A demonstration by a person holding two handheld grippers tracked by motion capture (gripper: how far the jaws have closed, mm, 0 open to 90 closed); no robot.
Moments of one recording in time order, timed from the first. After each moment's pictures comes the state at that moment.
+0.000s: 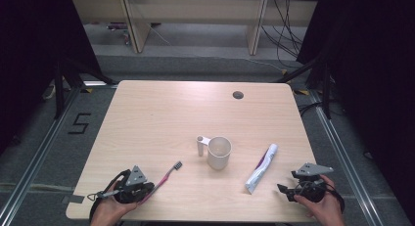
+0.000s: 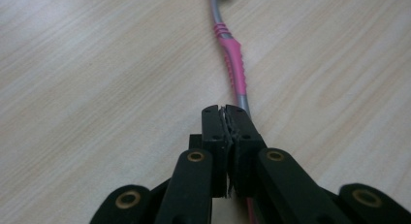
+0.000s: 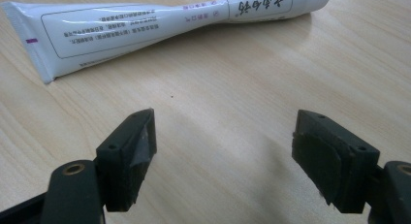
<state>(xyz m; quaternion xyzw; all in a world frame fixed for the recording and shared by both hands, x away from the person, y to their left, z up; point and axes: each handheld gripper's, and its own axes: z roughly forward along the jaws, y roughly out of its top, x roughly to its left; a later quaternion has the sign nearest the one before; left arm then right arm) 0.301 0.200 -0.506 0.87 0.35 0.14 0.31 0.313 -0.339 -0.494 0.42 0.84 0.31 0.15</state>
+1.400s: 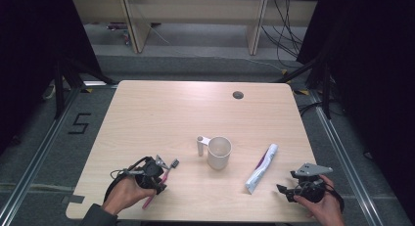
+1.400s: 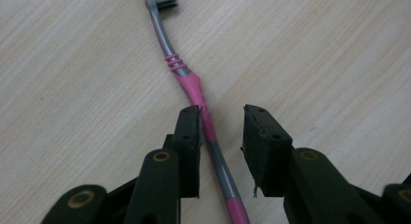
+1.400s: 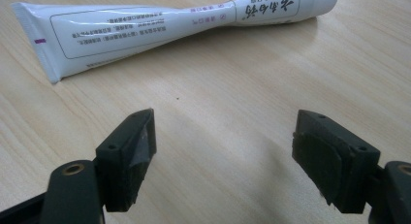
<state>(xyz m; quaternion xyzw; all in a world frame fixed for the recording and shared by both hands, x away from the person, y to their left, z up) 0.342 0.147 -0.478 0.92 0.35 0.06 0.17 0.314 -0.339 -0.494 0.41 0.84 0.31 0.16</state>
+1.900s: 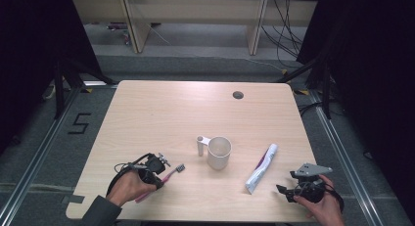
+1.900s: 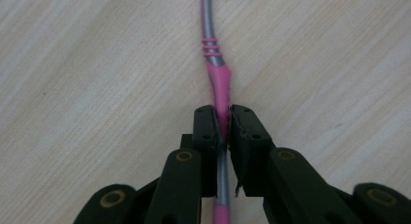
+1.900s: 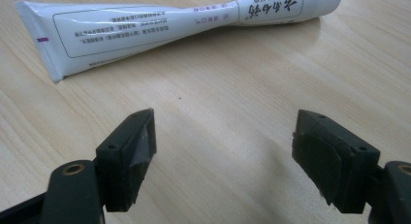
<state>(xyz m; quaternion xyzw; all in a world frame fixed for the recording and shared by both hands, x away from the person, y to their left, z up) 0.356 0.143 -0.482 0.92 0.36 0.04 0.13 0.313 -0.337 -0.494 0.41 0.84 0.31 0.15</state>
